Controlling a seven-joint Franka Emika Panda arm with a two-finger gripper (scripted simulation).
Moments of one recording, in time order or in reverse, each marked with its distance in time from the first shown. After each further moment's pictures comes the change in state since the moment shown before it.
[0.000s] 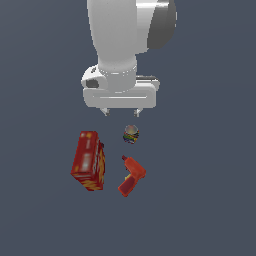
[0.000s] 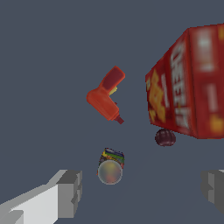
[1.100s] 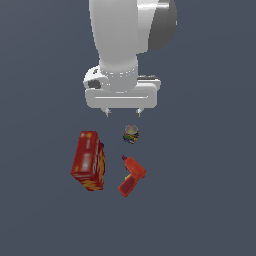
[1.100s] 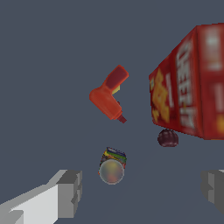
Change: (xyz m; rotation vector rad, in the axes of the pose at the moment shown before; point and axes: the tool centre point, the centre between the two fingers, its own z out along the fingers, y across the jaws) arm -0.003 -0.004 0.003 0.010 0.002 -0.022
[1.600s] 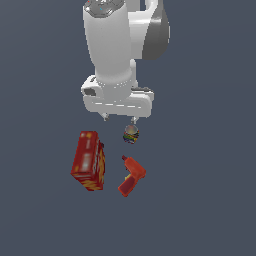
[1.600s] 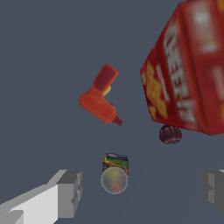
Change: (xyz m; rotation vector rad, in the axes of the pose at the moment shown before) arm 0.004 0.013 0.024 0.008 -0.001 0.154
